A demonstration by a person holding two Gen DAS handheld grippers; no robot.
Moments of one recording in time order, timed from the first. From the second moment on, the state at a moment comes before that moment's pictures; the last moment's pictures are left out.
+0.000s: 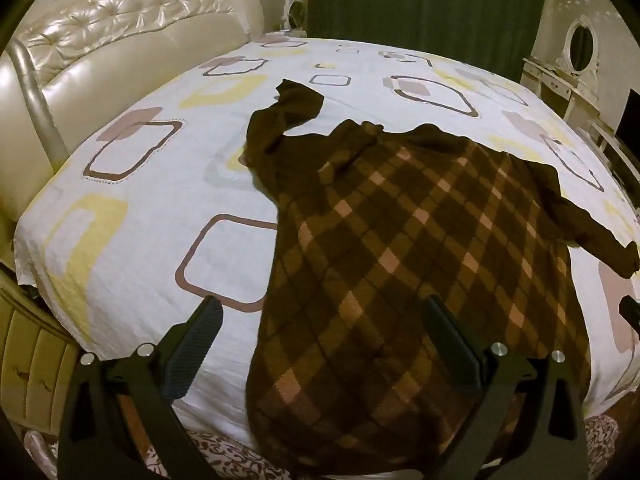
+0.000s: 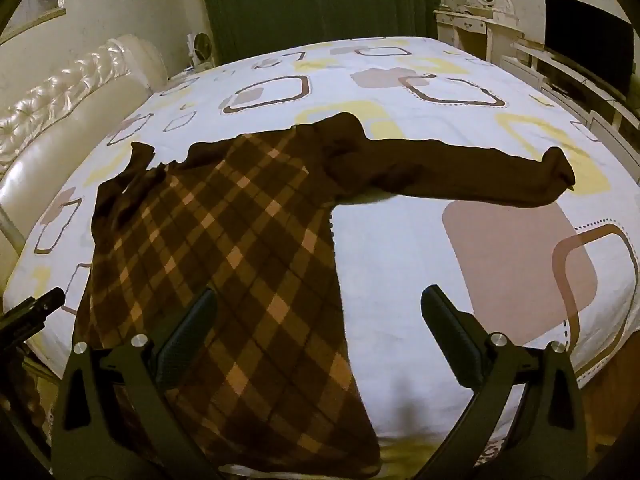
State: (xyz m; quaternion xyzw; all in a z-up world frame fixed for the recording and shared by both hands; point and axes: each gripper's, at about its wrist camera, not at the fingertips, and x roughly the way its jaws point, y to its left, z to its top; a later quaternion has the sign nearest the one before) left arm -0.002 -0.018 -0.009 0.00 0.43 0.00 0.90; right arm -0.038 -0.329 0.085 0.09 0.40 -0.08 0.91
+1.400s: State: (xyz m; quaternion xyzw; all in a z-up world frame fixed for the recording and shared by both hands) left arm -0.009 -0.029 -0.004 0.00 0.43 -0.02 0.90; right arm -0.038 -0.316 0.075 0.08 0.41 -0.07 0.90
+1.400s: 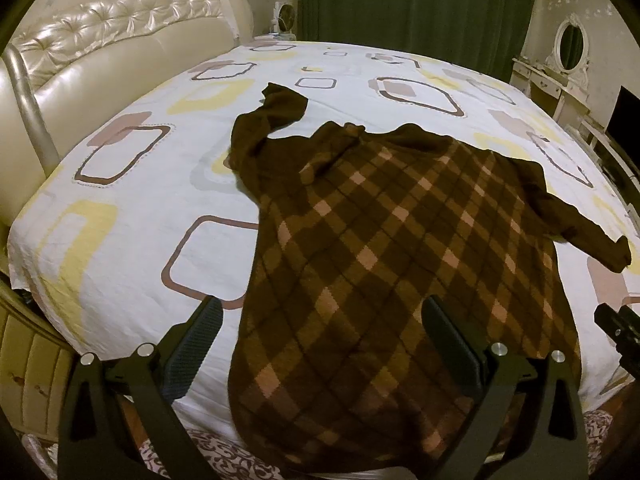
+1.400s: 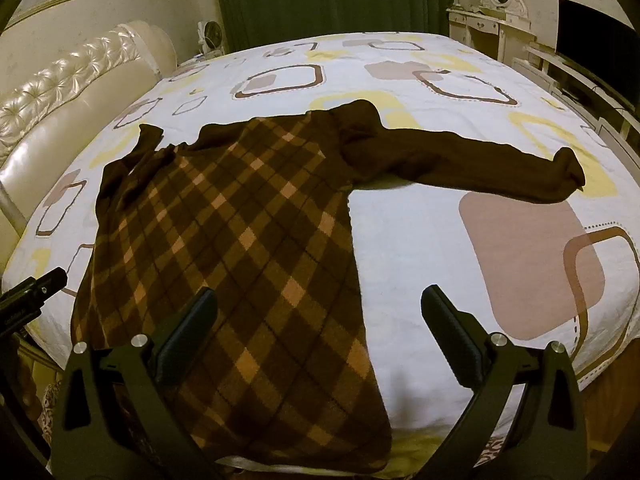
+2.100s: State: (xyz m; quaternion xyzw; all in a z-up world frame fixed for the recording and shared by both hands) left arm -0.011 -0.033 -0.007 -0.01 0.43 -0.03 0.90; right arm -0.037 -0.310 0.067 0.08 0.43 -0.06 0.90
